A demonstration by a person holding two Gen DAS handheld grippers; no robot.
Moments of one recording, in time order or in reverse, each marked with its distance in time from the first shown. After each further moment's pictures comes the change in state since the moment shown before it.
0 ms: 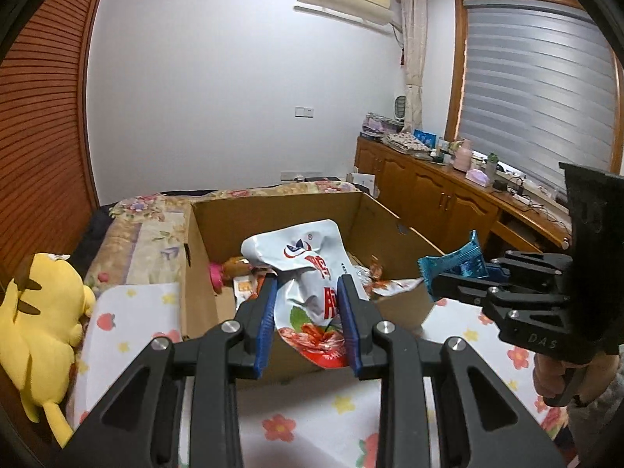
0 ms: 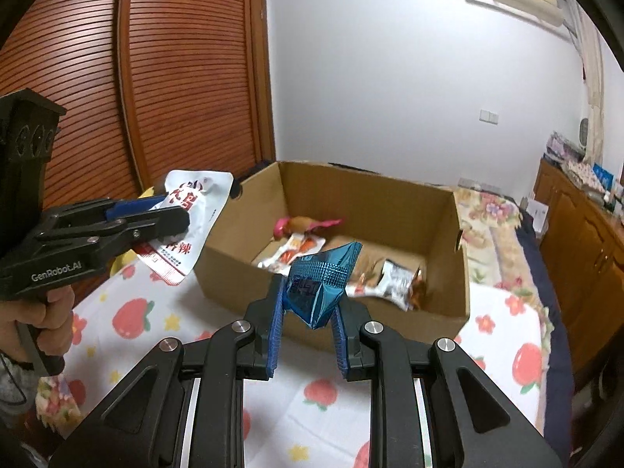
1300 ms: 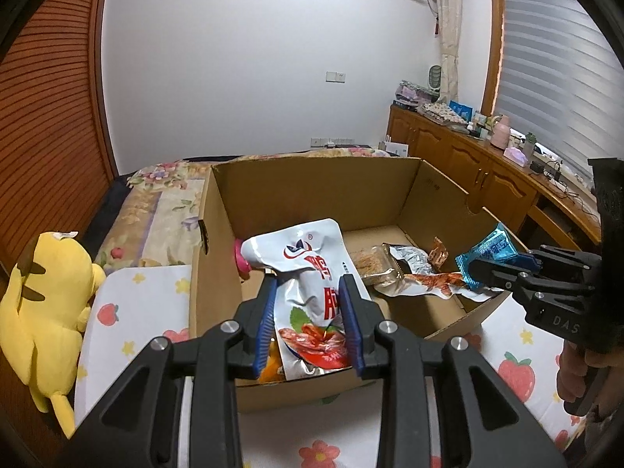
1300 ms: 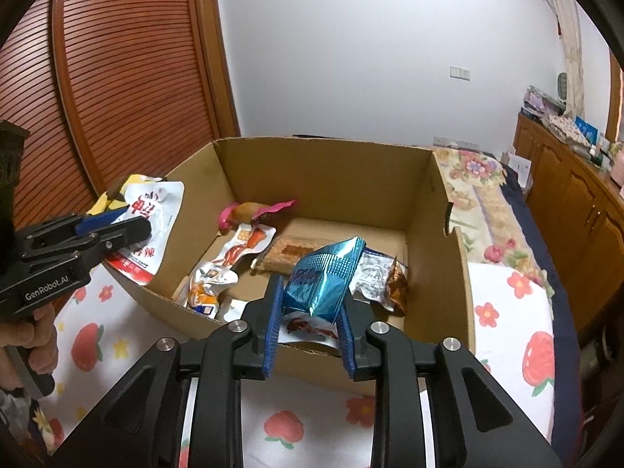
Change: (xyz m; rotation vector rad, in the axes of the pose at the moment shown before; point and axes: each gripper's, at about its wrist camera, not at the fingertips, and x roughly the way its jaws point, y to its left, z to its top) left arm 0.068 0.027 0.001 -0.039 0.134 0.104; right arm 0.070 -0.044 0.003 0.134 0.113 -0.070
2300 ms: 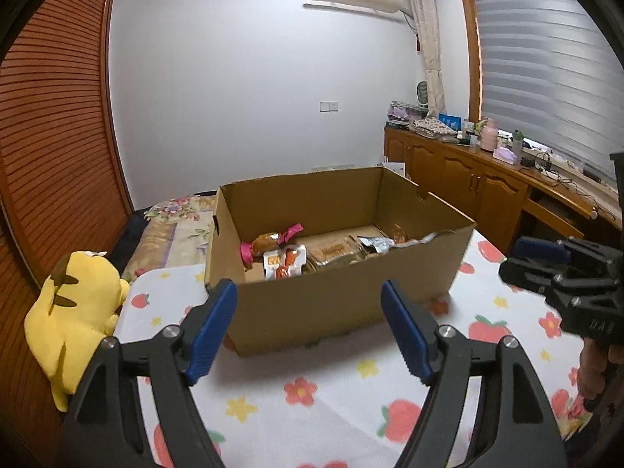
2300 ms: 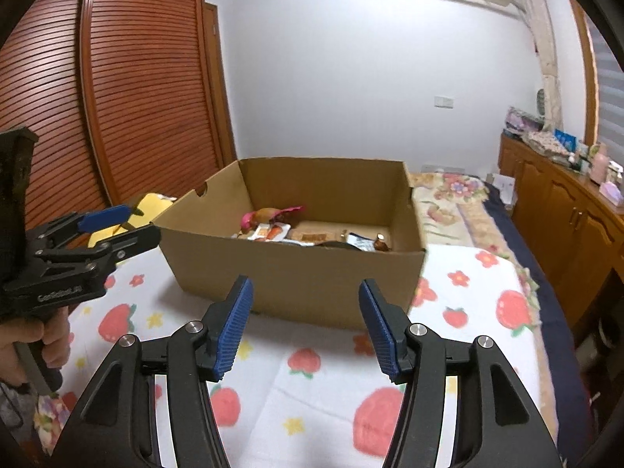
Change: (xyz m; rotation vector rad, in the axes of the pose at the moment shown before) left arm -0.096 -0.048 -0.055 0.095 -0.129 0.054; right arm -0.106 0.023 -0.069 0.014 -0.159 -0.041
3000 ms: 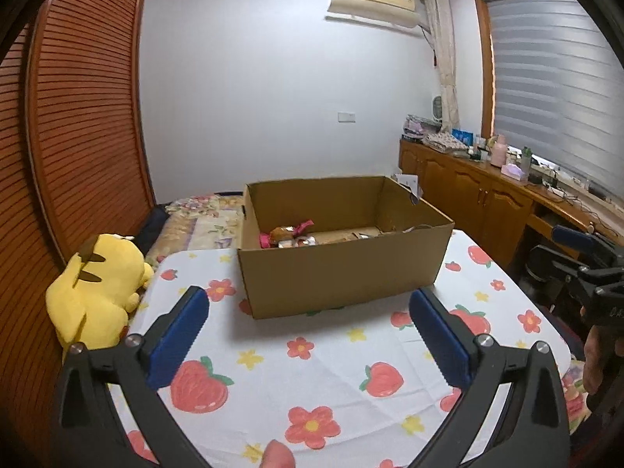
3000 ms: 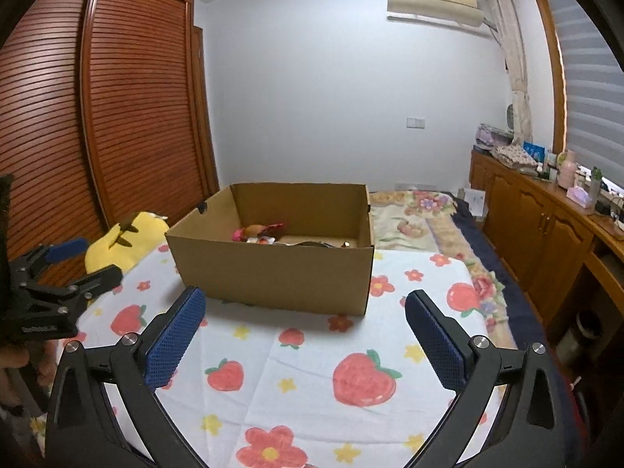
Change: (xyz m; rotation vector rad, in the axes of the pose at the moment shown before) left arm -0.075 -0.010 -0.023 -0.062 -0.049 0.070; right arm -0.075 0.010 -0.012 0.010 -0.081 -0.098
